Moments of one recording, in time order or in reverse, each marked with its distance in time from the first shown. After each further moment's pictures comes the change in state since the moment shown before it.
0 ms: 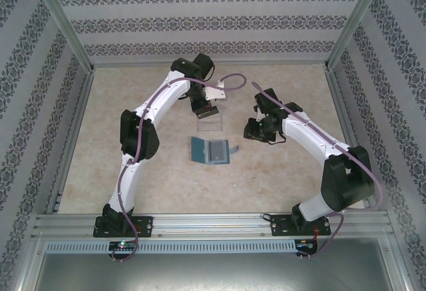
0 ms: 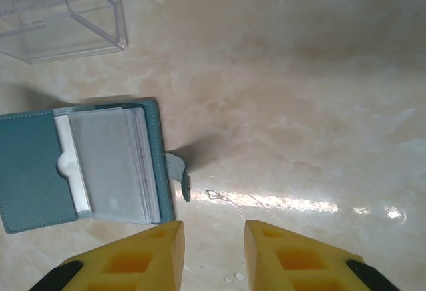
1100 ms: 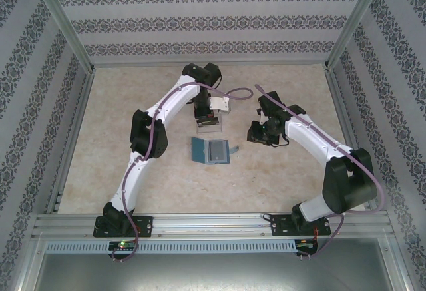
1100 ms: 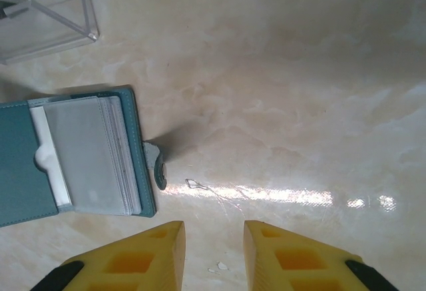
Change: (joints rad) left arm -0.039 0.124 0.081 -0.108 -0.031 0.111; right arm -0.020 -0.025 -0.039 -0.011 0.000 -0.014
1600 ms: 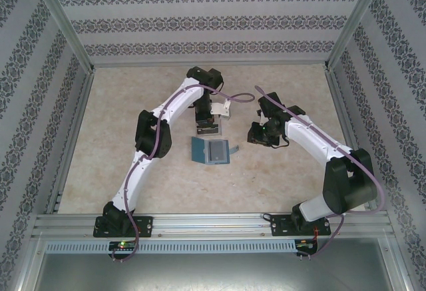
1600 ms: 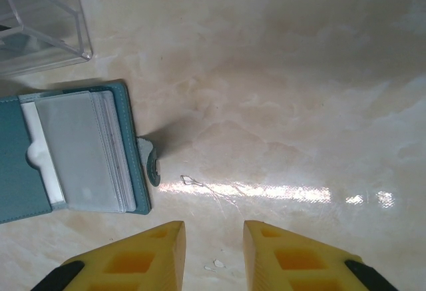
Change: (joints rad) left arm -0.011 0.077 0.052 -0.077 0.017 -0.003; right arm 0.000 -0.002 -0.015 0.001 0.000 0.000
